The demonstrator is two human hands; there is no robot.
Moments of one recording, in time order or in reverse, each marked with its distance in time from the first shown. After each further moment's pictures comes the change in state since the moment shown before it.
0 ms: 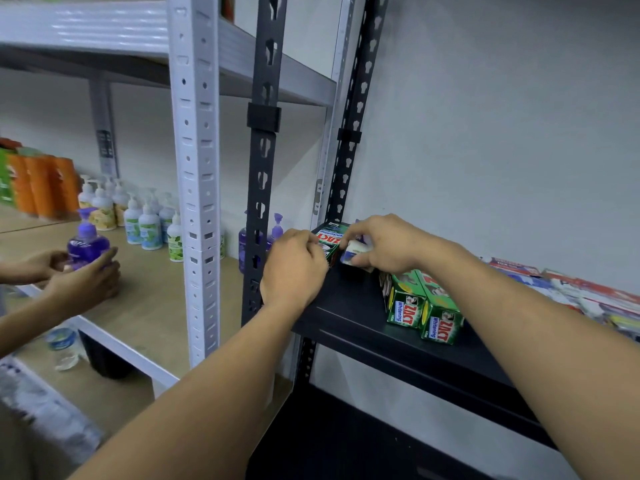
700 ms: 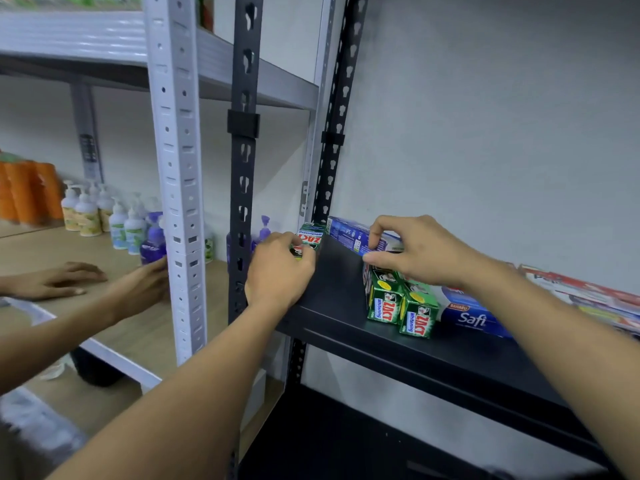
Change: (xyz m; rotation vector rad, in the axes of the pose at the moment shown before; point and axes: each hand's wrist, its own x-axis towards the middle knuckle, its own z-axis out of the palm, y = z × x) left_hand -0.002 0.000 0.001 -0.015 -0.001 -0.016; right_hand -0.063 0.033 -0.013 0.169 0.196 0.028
